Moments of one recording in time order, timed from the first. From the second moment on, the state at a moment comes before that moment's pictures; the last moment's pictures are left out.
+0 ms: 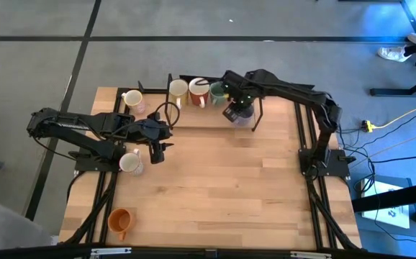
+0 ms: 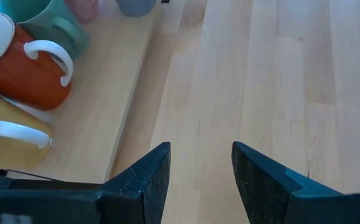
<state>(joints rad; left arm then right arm) -0.06 1.05 1.00 -0.77 -0.27 -0.12 -0.42 1.86 1.81 -1.26 0.06 0.30</state>
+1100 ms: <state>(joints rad) -0.06 1.05 1.00 -0.77 -0.27 -0.12 -0.41 1.97 1.81 -1.34 0.06 0.23</state>
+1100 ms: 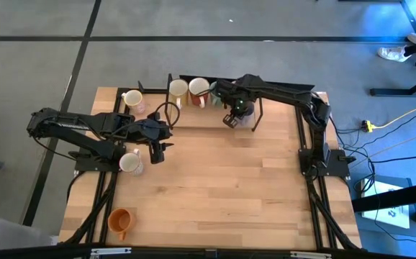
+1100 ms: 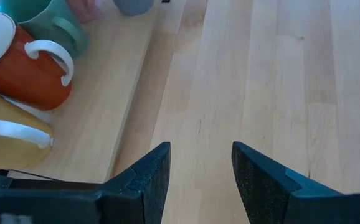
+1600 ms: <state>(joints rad) -0.06 1.05 1.00 -0.77 -0.27 -0.12 -0.40 1.97 1.80 -1.35 0.09 0.09</state>
